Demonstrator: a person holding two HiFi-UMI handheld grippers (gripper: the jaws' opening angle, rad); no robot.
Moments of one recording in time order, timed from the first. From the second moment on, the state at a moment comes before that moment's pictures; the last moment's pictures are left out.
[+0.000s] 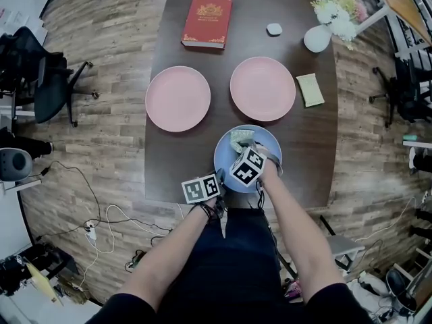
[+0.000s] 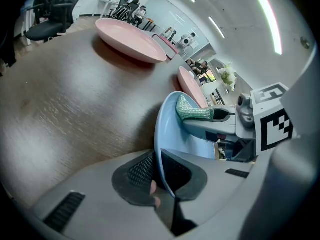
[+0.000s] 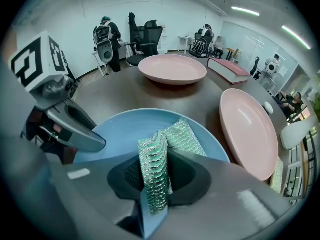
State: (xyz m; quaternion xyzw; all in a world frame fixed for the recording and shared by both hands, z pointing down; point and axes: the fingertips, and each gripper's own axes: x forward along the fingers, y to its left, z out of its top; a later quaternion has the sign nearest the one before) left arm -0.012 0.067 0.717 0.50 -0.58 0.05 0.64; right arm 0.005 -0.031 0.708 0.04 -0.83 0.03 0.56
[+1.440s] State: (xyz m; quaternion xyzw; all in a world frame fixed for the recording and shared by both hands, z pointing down) left arm -0.014 0.068 0.718 0.45 -0.61 -0.01 0.65; right arm 0.035 -0.072 0.707 0.18 -0.79 0.10 0.58
